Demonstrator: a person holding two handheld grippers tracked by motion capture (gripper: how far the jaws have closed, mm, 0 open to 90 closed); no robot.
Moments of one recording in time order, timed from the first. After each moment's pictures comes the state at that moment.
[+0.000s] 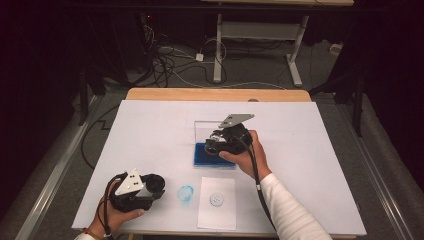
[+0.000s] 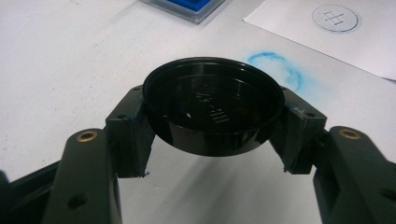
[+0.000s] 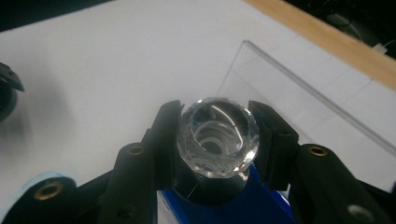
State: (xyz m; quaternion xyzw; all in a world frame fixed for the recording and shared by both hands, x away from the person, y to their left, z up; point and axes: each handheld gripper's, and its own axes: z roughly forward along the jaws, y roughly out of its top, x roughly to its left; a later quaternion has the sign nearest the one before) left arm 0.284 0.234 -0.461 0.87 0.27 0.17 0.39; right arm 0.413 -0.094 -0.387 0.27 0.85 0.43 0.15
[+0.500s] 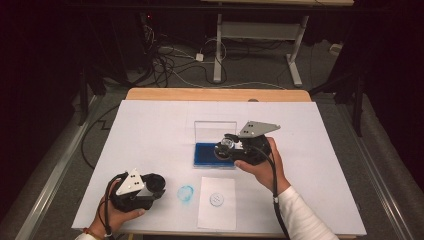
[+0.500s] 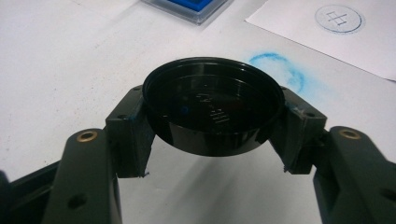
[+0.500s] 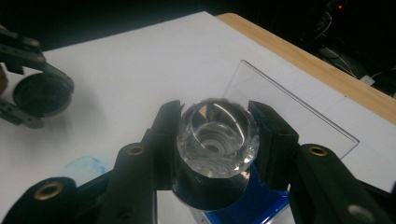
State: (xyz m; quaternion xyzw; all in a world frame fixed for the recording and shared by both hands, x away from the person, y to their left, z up) left arm 0.284 0.232 -0.461 0.87 0.27 0.17 0.38; right arm 0.373 -0.130 -0.372 0.24 0.83 0.47 0.17
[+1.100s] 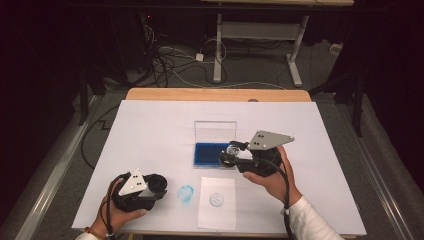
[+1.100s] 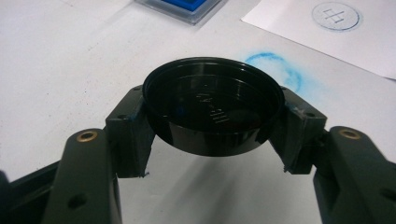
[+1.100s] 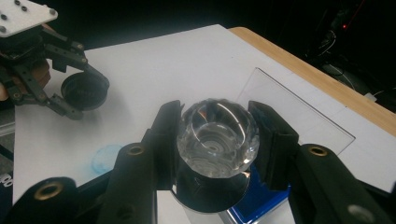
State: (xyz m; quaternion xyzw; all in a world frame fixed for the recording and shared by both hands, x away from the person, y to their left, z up) left arm 0.286 0.229 -0.463 0.87 0.26 0.17 0.38; right arm 0.339 -0.146 -0.362 0.21 0.83 0.49 0.18
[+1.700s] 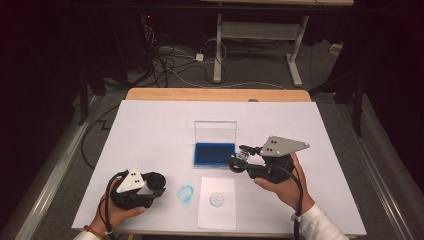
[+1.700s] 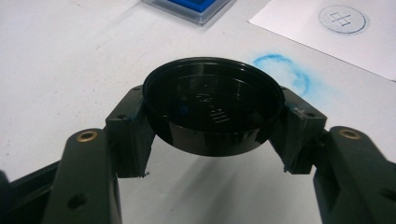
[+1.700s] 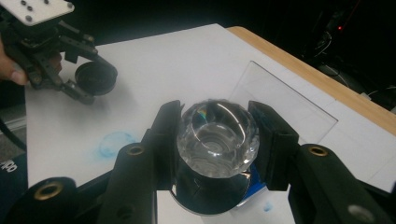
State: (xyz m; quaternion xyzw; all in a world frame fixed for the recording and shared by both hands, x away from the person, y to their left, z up) left arm 0.291 0.235 -0.461 0.87 0.27 0.17 0.39; right arm 0.323 -0.169 -0.359 0.21 0.83 0.49 0.18
